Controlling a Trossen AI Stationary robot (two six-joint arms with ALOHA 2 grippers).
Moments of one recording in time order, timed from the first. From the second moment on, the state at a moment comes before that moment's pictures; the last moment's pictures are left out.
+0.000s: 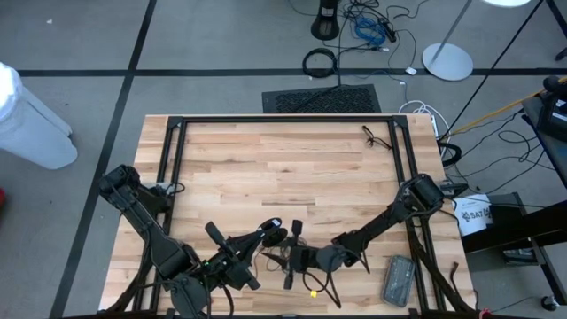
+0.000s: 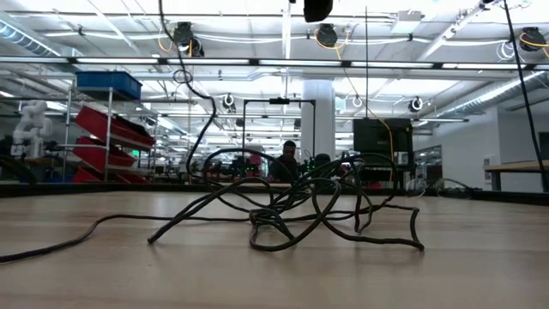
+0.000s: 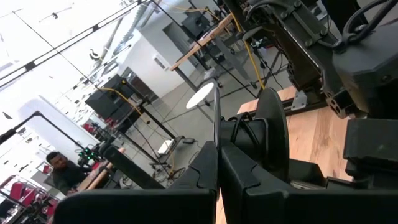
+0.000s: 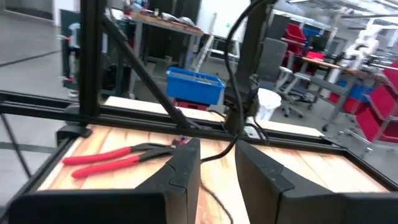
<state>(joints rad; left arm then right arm) -0.82 1.72 1.53 0.02 -1.49 0.50 0.54 2.01 1.15 0.87 0.71 -0.17</state>
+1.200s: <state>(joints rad) -0.85 1.72 1.53 0.02 -1.43 0.54 0.59 1.89 1.15 0.59 0.96 -0.20</state>
